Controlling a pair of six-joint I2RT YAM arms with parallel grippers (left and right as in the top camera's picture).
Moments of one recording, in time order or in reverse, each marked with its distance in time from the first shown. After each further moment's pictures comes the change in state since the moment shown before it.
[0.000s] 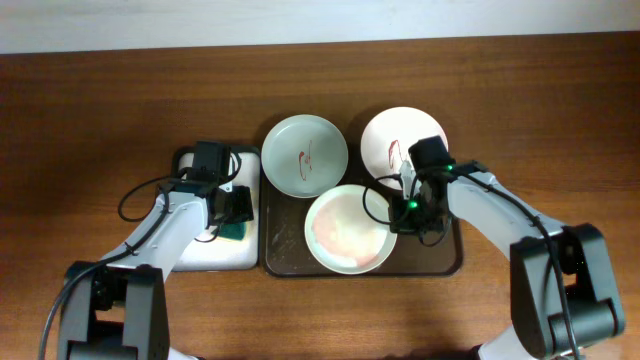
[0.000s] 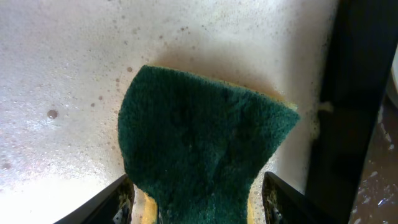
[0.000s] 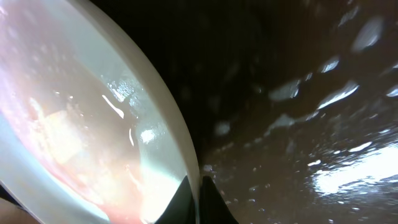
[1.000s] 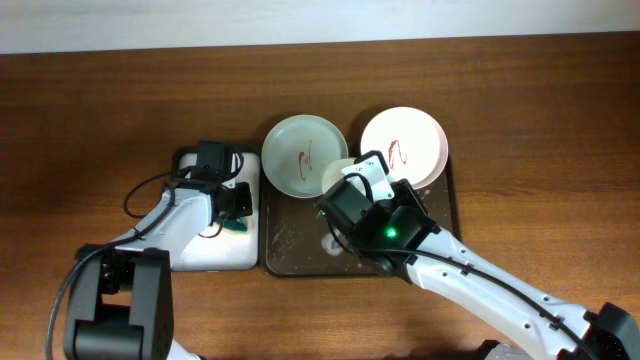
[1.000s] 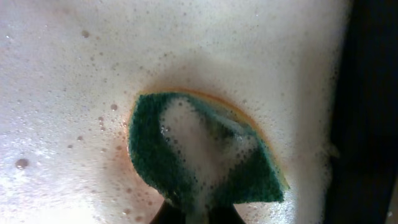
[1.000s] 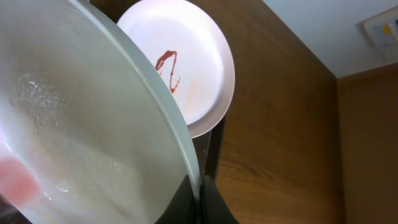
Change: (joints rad) left arm 0.000 0.068 -0.001 0.105 0.000 0.011; right arm 0.571 -0.274 0.068 -0.053 1.174 -0.024
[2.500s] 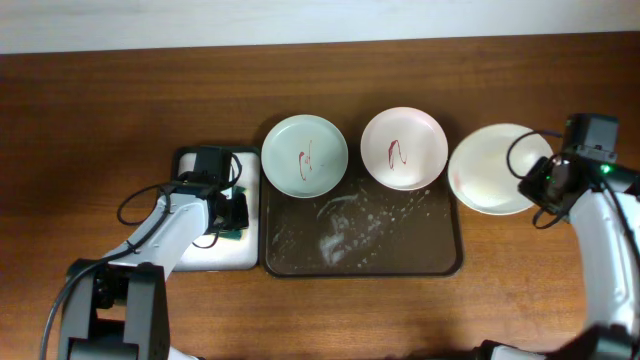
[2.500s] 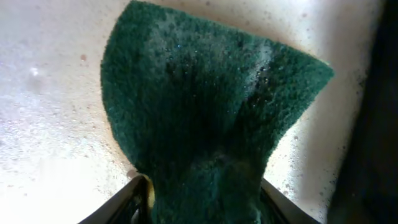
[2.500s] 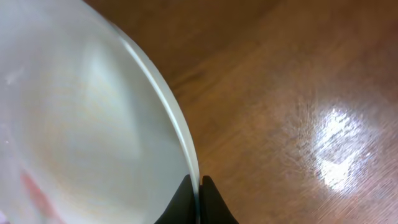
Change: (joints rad) left arm 0.000 -0.061 -0.019 -0.145 -0.023 -0.003; right arm -1.140 -0.022 0.069 -0.100 -0.708 0.183
